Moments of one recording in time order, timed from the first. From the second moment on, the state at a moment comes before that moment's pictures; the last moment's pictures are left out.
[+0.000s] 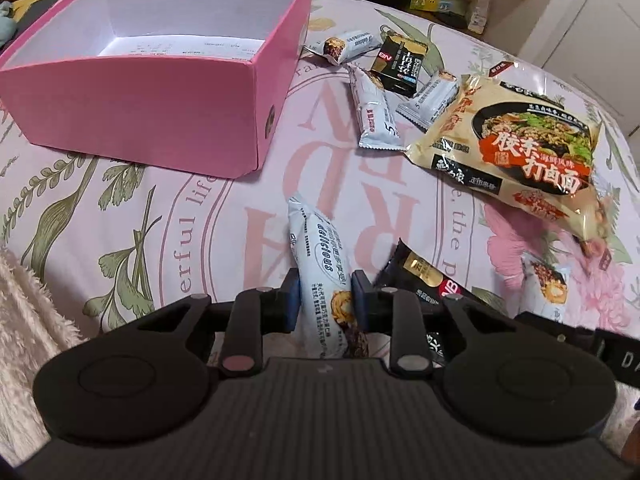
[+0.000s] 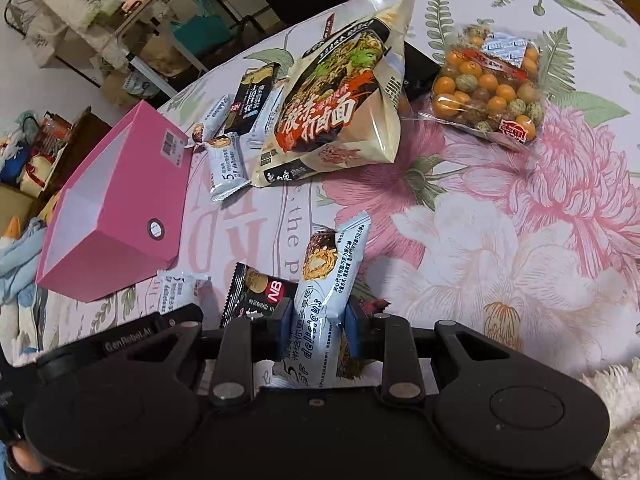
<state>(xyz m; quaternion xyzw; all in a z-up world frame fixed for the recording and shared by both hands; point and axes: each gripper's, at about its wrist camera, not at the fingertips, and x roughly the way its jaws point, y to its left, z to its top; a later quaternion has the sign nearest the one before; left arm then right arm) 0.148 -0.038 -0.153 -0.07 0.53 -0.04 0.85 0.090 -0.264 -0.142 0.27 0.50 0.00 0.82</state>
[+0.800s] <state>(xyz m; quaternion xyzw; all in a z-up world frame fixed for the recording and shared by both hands) 0.115 0.008 -0.105 -0.08 0.52 -0.10 0.84 0.088 -0.219 -0.124 0.20 0.51 0.11 0.83</state>
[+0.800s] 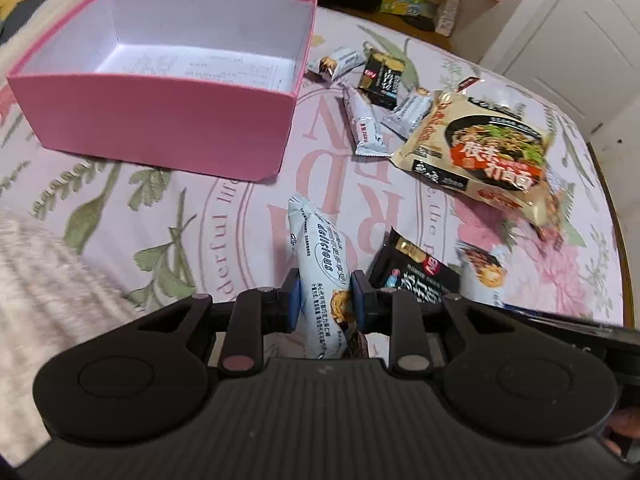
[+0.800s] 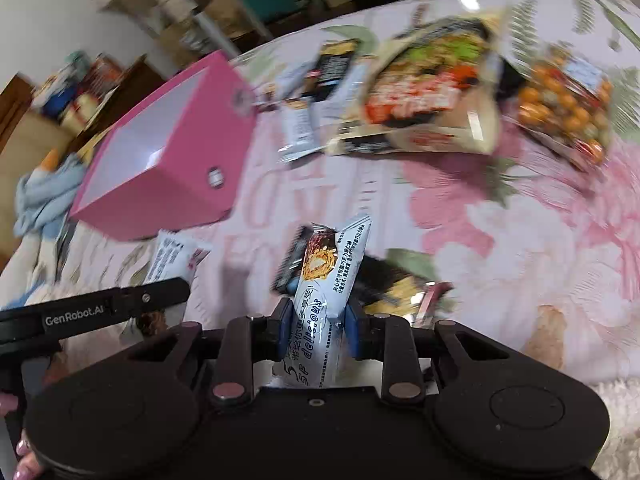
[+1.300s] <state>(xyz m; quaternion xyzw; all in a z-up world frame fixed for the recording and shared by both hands) 0.093 0.064 -0.040 -0.08 0.47 -0.11 0.87 0.093 -0.161 -0.042 0.12 0.51 0.23 0.82</state>
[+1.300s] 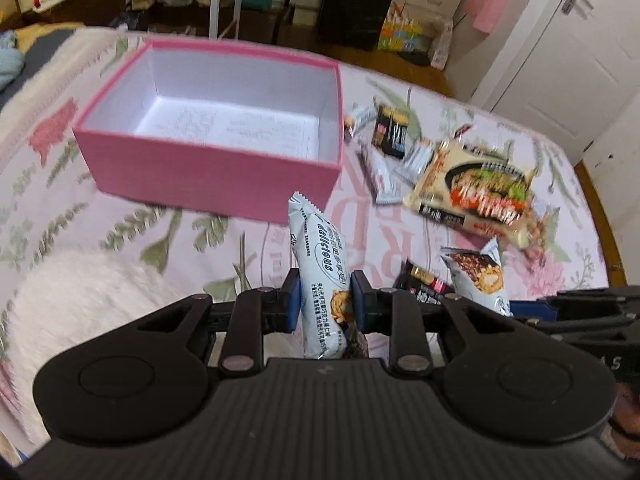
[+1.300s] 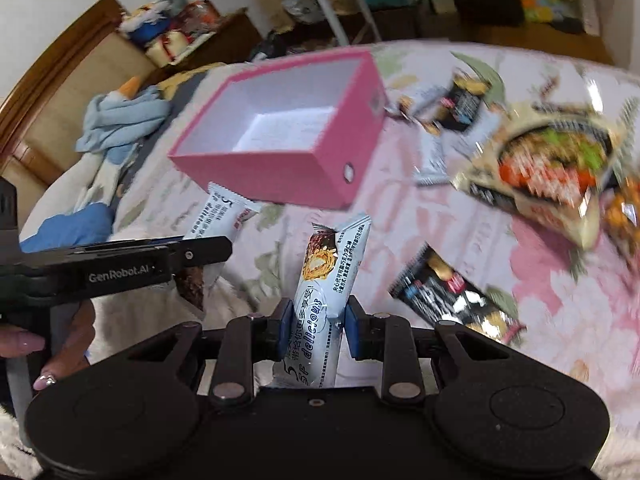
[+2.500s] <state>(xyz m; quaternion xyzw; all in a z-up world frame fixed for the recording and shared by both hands) 0.352 0.111 -0.125 -0.23 0.51 -0.05 0.83 0.334 -0.020 -0.093 -0.16 0.44 0.24 0.85</state>
